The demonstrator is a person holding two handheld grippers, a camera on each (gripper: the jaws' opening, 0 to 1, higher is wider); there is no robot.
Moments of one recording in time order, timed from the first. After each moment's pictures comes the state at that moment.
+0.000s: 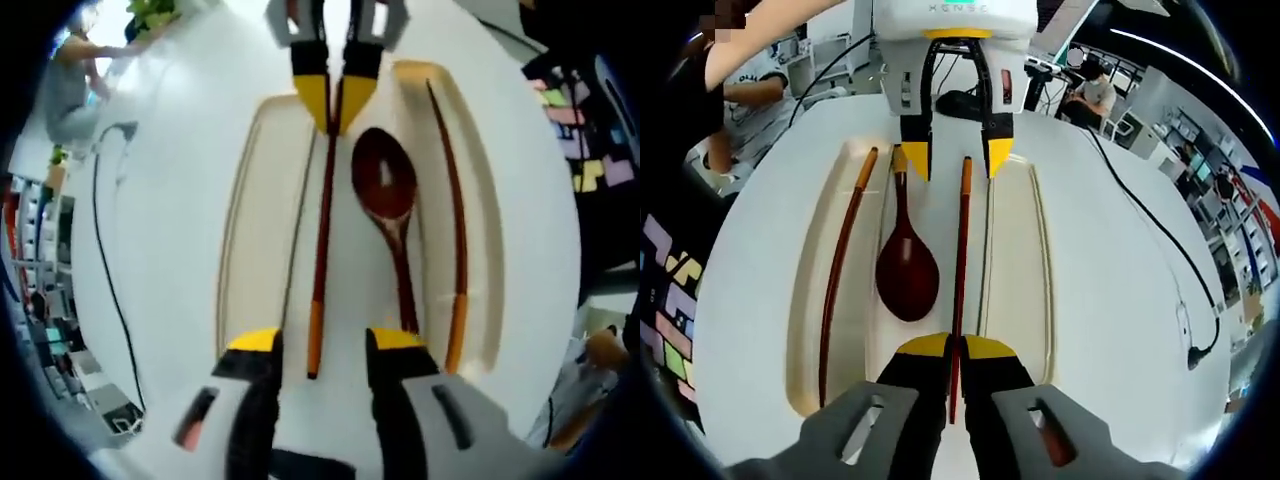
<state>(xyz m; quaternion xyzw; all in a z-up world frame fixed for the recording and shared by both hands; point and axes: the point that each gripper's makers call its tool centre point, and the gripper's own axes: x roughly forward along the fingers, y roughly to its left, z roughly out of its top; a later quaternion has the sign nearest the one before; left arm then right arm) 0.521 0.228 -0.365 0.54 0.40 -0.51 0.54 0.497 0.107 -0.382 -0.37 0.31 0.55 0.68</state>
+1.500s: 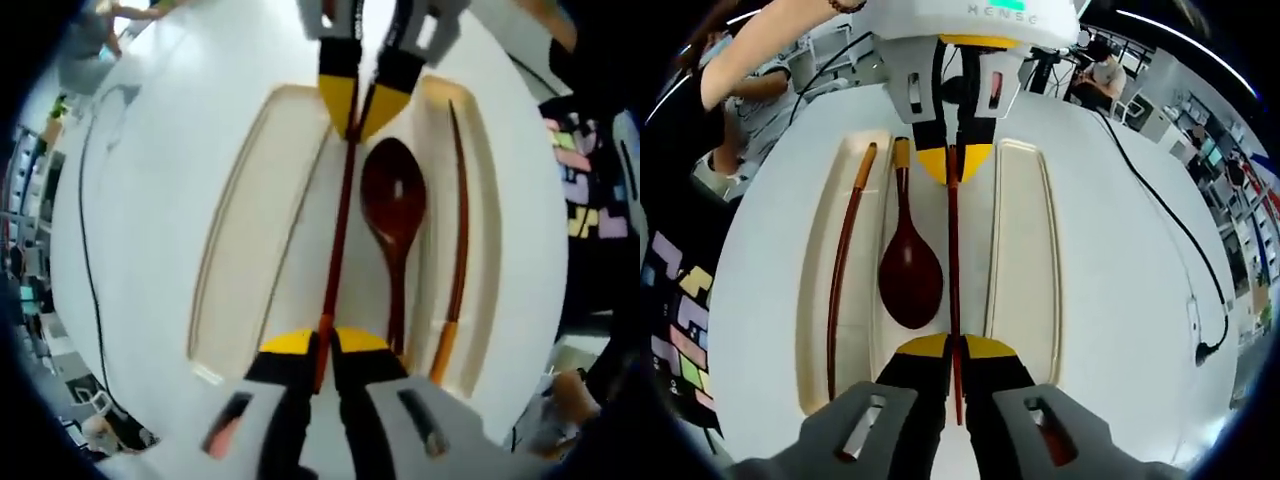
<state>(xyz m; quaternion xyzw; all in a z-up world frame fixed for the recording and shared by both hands) 0.502 0.224 -0.383 0.48 0.47 -0.49 0.56 0.491 0.111 -0.382 -0.38 0.35 0.55 0.66</state>
